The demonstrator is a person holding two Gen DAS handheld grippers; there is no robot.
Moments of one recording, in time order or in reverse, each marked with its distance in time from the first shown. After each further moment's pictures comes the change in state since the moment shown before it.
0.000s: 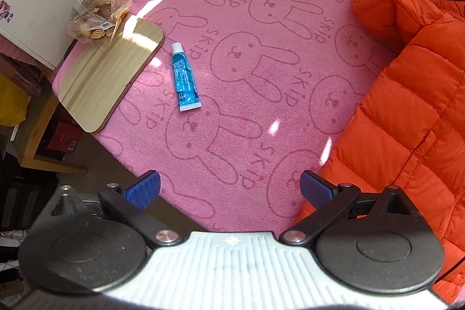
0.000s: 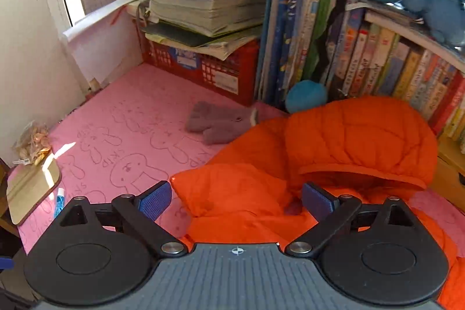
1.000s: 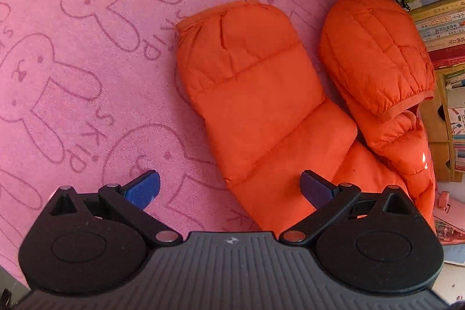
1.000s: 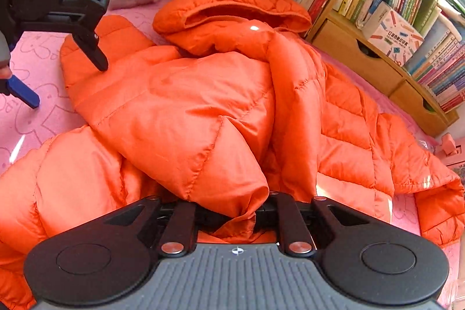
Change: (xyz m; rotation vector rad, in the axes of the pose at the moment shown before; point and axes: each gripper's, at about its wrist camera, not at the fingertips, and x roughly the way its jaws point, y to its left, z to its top) left arm 0.091 -0.118 0.088 -0.099 0.210 -0.478; right arm -0.039 -0.043 -0.208 0.131 0.104 -0.410
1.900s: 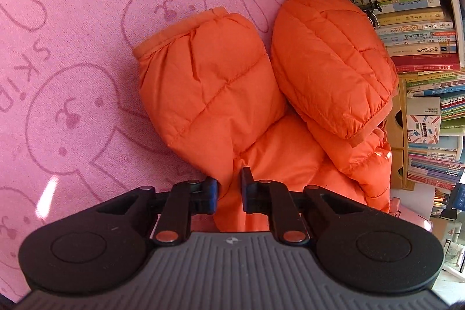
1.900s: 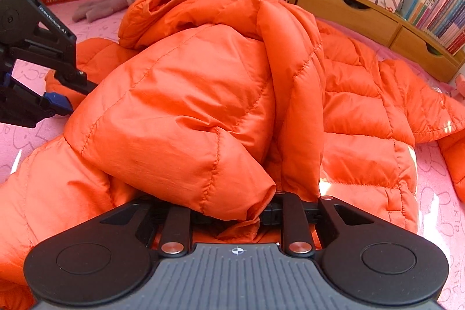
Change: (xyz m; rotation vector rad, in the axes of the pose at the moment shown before) left arm 0.024 0.005 -0.029 -0.104 0.021 -0.239; right arm 0.011 -0.031 -0.022 0.183 0.026 0.113
